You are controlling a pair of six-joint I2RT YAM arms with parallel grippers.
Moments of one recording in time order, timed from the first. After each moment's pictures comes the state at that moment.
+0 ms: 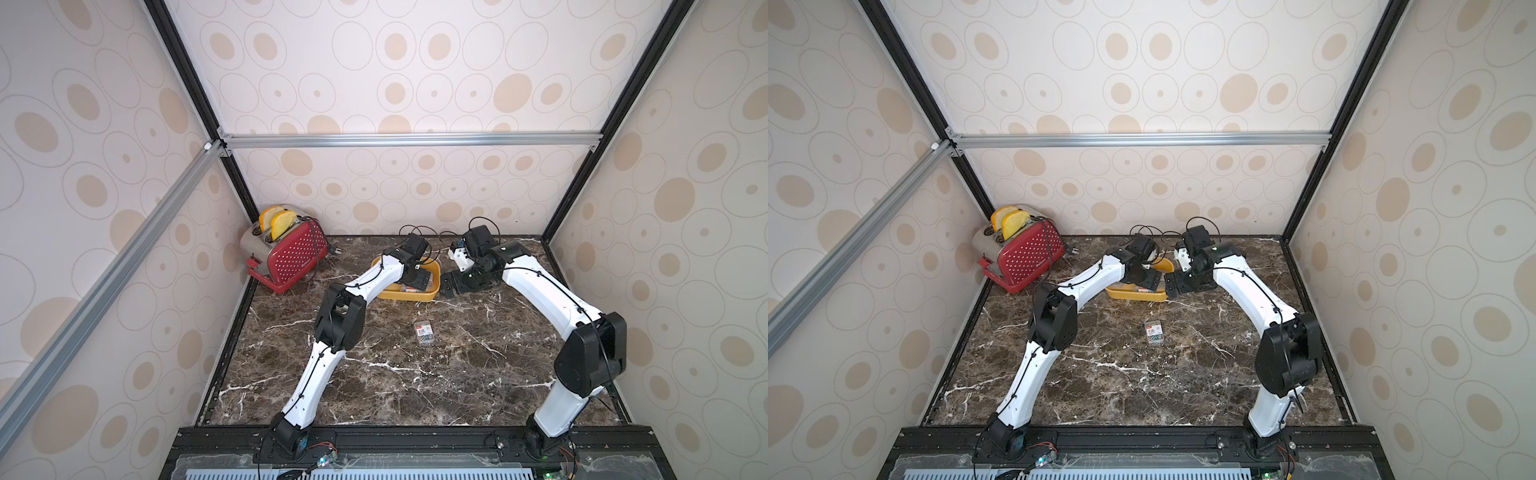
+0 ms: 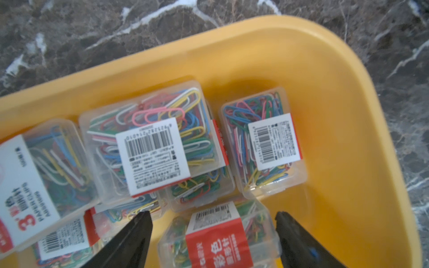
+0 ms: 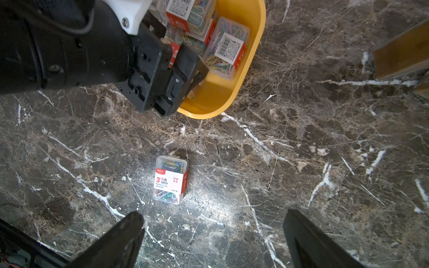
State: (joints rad) left arm -0.60 2.45 2.20 -0.83 -0.06 -0.20; right arm 0.49 1.74 1.60 -1.01 -0.14 0.09
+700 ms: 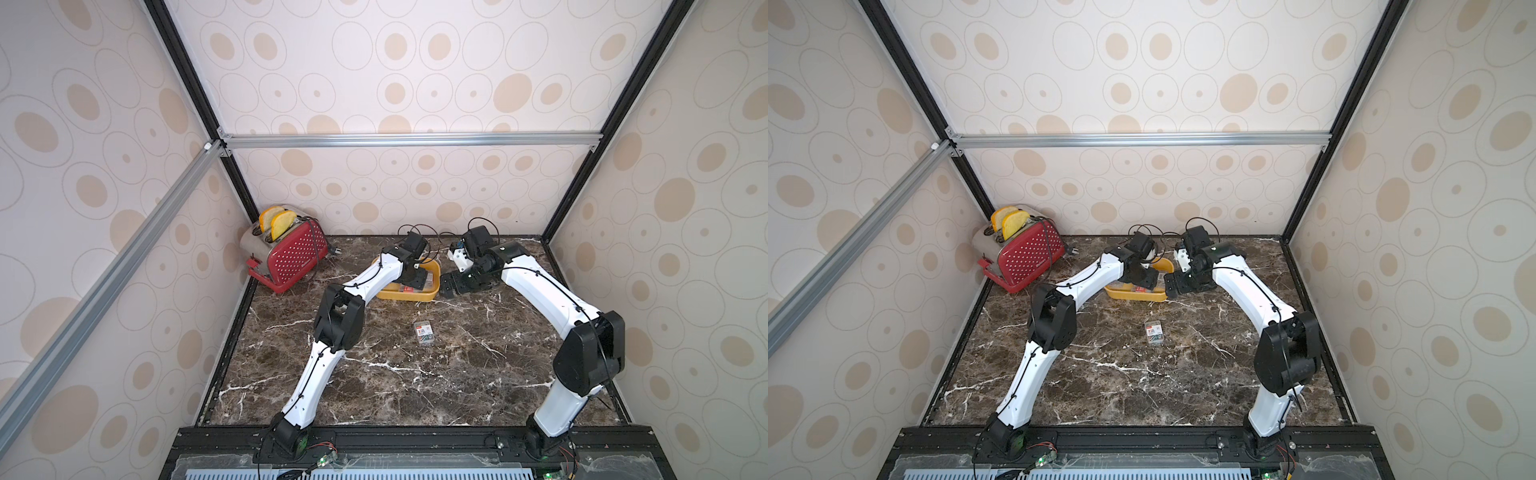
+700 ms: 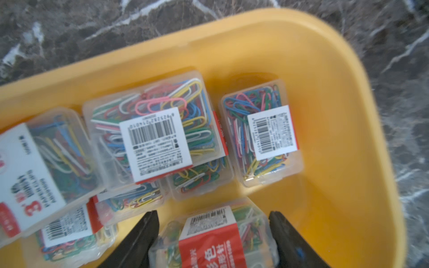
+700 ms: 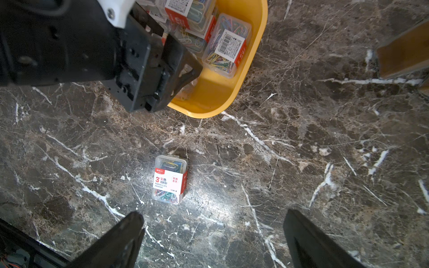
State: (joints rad) left arm -0.57 2.42 2.22 -0.89 -0.01 -0.21; right arm 0.49 1.75 1.60 -1.01 -0.14 0.09
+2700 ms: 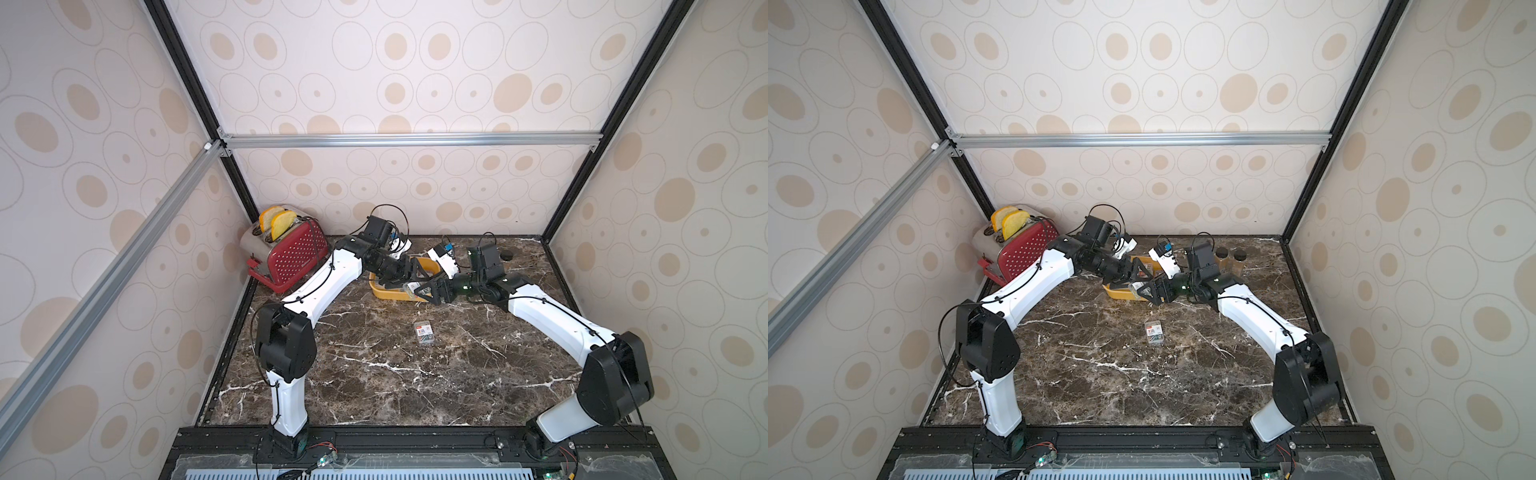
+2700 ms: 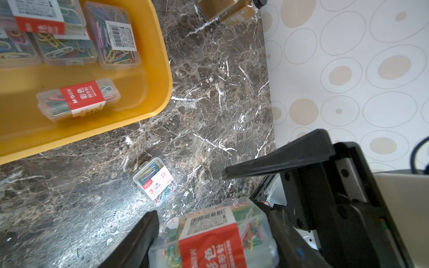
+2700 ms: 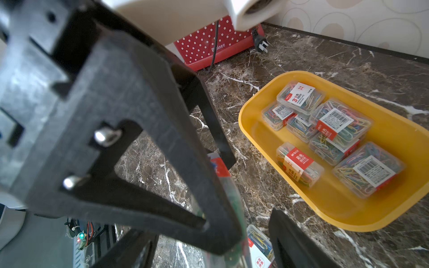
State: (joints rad) left arm -0.48 1.91 1.79 -0.86 0.68 -0.46; right arm 0.54 1.55 1.22 -0.32 -0.64 0.01
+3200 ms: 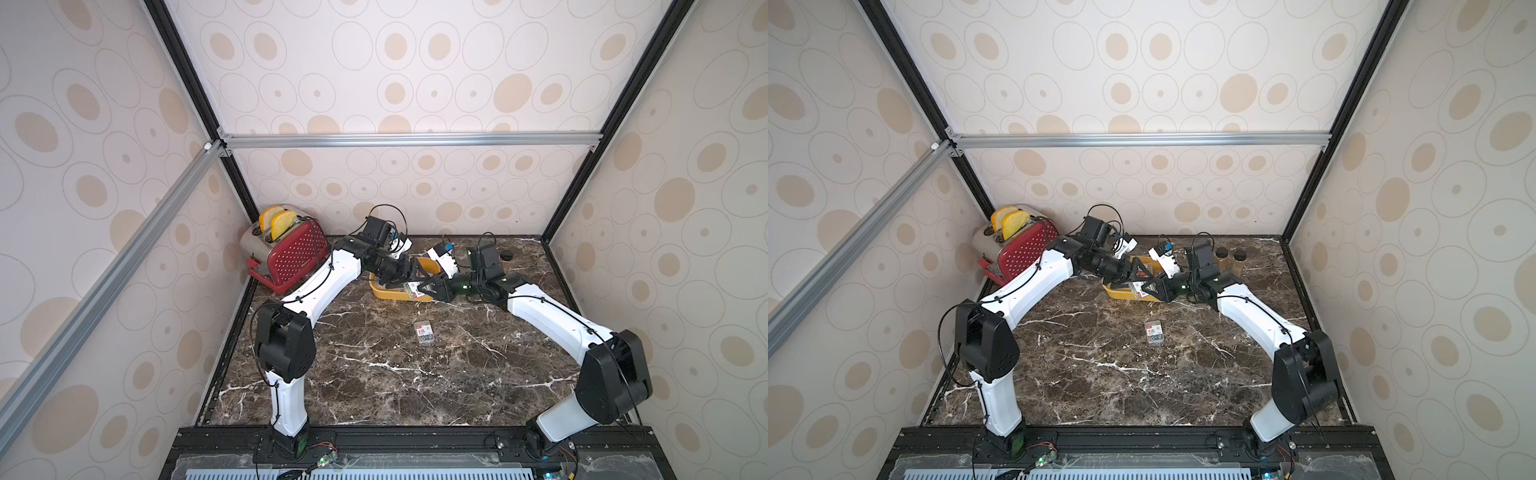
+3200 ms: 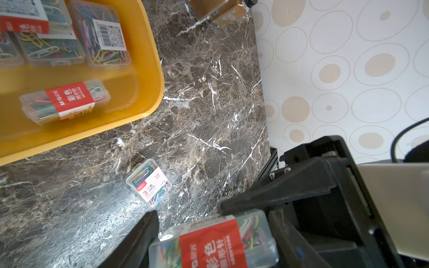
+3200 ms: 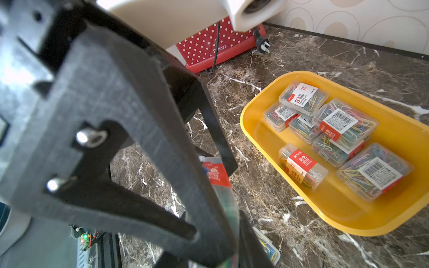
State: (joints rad) left arm -0.48 1.90 1.77 -0.84 0.71 -0.47; right arm 0.54 1.56 1.22 -0.31 -0.66 0.03
